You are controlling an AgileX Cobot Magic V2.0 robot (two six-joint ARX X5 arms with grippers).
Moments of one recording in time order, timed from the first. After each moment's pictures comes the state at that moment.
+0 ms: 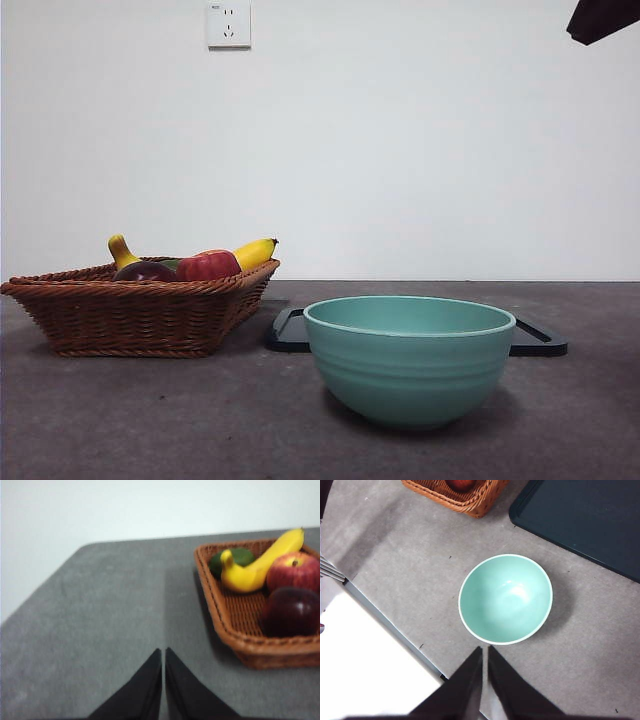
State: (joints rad) left arm 0.04 0.01 0.03 -0.17 0.01 0.09; right arm 0.61 0.79 0.90 -0.89 -0.29 0.22
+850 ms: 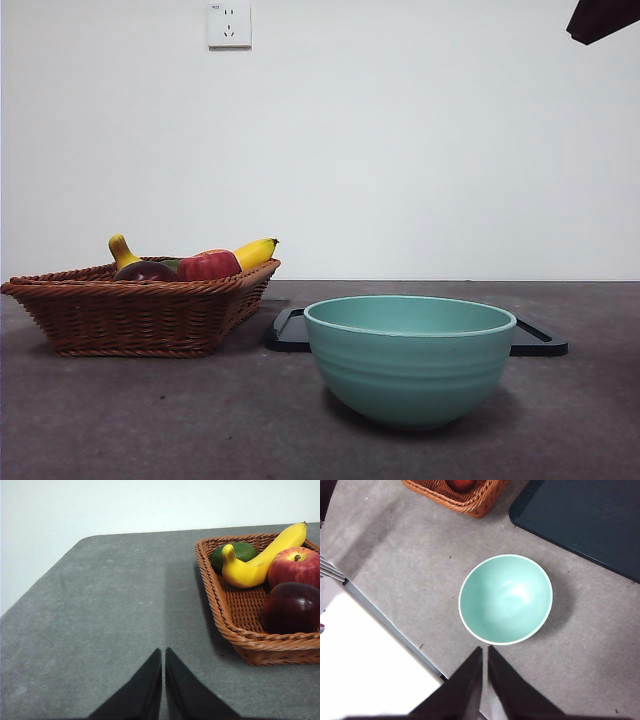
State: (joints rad) left arm 0.04 0.01 0.03 -0.18 0.01 0.08; right arm 0.61 0.79 0.90 -0.89 -0.29 0.22
